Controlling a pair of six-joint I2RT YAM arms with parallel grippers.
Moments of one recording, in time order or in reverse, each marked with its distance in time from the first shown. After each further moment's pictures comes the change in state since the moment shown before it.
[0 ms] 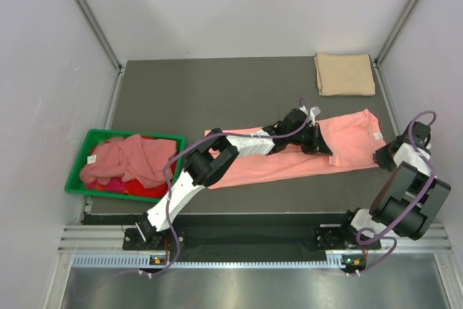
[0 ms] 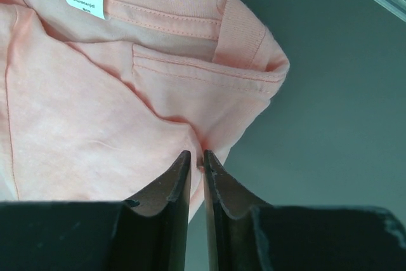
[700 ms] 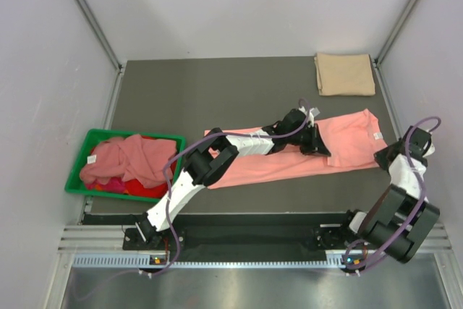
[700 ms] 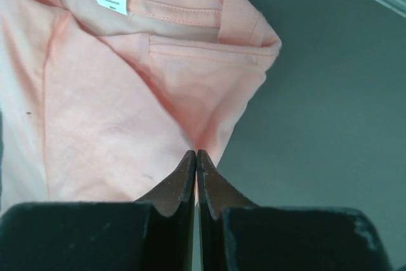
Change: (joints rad) left arm 0.005 0.000 -0.008 -0.014 0.009 0.006; right arm 0.000 -0.156 -0.077 0.018 0.007 0.045
